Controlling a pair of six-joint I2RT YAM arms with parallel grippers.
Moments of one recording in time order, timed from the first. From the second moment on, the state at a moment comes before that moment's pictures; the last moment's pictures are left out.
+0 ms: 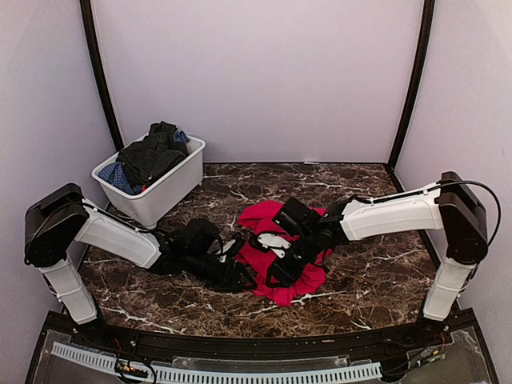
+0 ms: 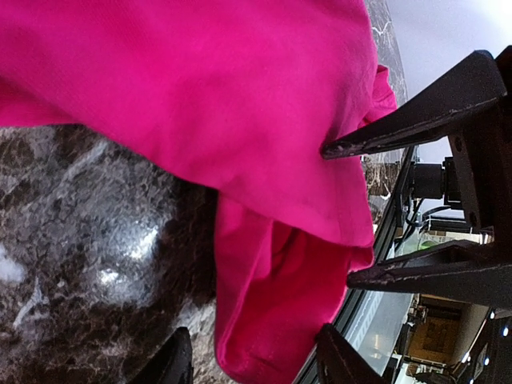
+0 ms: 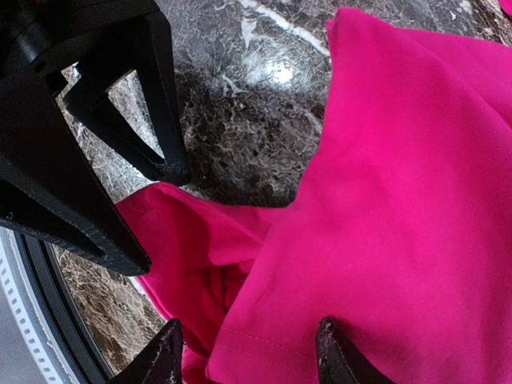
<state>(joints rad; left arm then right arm) -0.91 1.72 0.73 0.19 0.53 -0.81 1.00 1.78 1.14 -0.49 -0.28 0.00</state>
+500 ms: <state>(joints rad) -0.91 1.74 0.69 0.28 0.54 -0.85 1.01 1.81 1.18 -0.53 -0.17 0.00</state>
